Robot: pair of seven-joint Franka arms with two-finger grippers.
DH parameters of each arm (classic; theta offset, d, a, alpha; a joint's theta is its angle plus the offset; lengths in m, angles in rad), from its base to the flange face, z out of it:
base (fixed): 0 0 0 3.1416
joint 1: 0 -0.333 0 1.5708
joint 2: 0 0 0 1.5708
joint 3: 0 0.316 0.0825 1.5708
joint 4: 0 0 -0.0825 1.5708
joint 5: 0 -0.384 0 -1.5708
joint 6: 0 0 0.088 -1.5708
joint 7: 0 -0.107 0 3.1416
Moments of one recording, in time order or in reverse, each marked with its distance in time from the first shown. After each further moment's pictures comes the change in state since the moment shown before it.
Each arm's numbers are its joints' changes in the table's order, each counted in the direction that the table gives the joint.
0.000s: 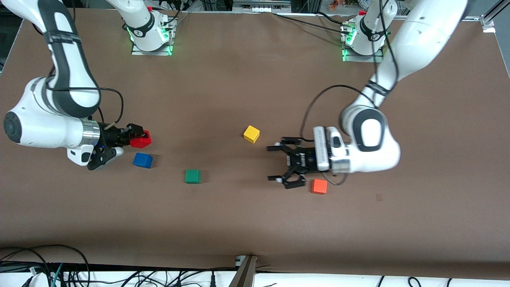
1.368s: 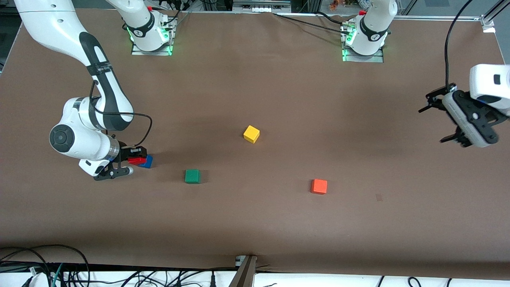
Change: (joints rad) left arm -0.329 -0.519 0.014 0.023 -1.240 -0.597 1.383; right arm -0.028 0.131 0.000 -0.050 0.210 0.279 -0.282
